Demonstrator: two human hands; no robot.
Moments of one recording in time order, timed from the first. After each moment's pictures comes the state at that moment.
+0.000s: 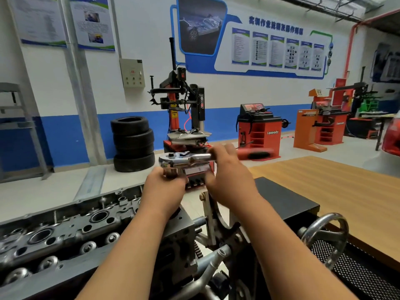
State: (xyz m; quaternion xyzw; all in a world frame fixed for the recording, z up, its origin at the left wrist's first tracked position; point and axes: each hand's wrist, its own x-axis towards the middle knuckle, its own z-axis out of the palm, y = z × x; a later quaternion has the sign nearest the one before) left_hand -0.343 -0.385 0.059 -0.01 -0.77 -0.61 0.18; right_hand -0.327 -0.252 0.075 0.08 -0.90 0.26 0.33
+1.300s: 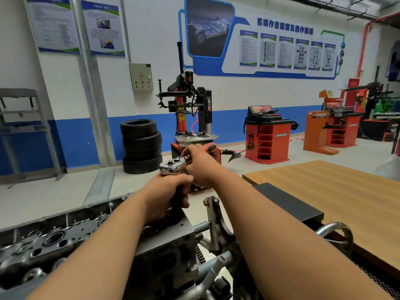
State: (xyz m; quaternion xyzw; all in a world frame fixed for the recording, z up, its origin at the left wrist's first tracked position) left_hand -0.348 -0.402 0.082 -0.11 -0.73 -0.68 -0.07; right_hand -0.404 -0.279 0.100 0.18 -0.90 0.37 0.15
